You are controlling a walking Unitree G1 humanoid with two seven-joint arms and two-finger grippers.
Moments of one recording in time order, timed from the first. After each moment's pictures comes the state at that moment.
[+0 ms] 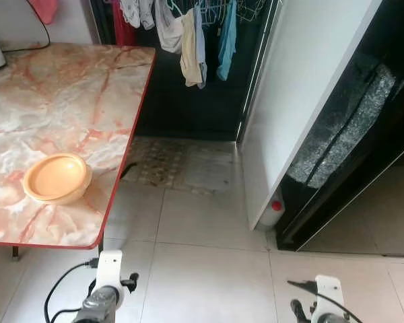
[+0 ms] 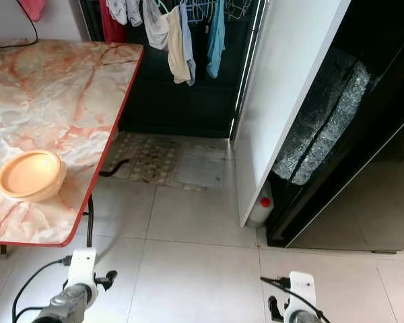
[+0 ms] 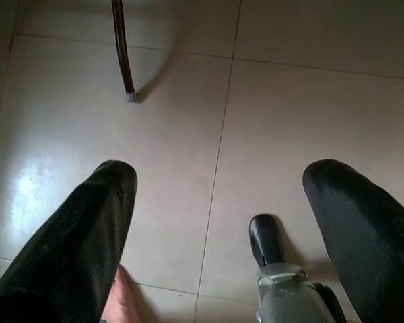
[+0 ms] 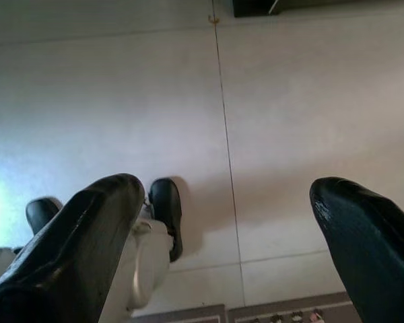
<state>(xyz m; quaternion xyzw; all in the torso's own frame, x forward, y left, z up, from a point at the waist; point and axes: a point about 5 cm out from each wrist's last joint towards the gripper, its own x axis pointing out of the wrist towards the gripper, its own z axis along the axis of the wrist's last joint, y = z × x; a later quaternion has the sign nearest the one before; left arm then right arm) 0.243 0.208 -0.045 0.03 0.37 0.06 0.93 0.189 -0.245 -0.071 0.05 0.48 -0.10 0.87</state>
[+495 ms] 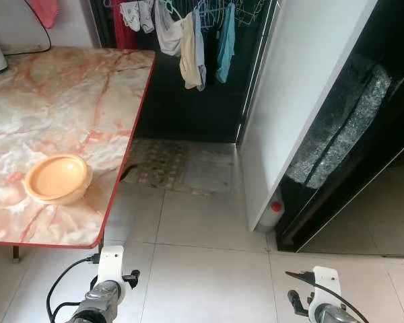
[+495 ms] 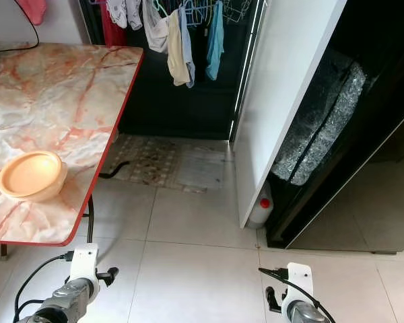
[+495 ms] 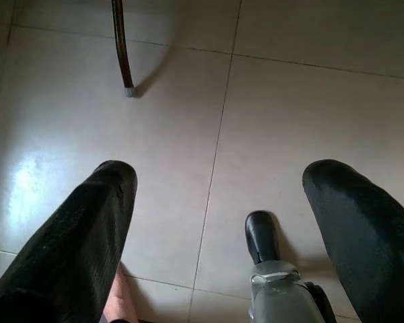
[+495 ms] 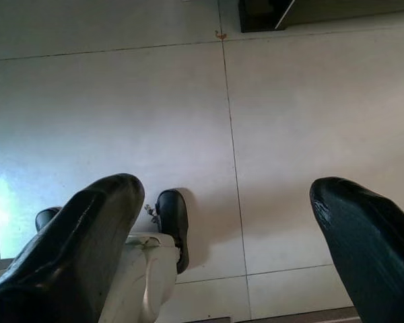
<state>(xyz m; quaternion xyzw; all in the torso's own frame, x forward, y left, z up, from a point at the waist) 0.251 0.204 -0.042 0.02 0.39 0.07 0.92 0.201 -0.243 -0.065 0.05 0.47 -0.09 0.88</state>
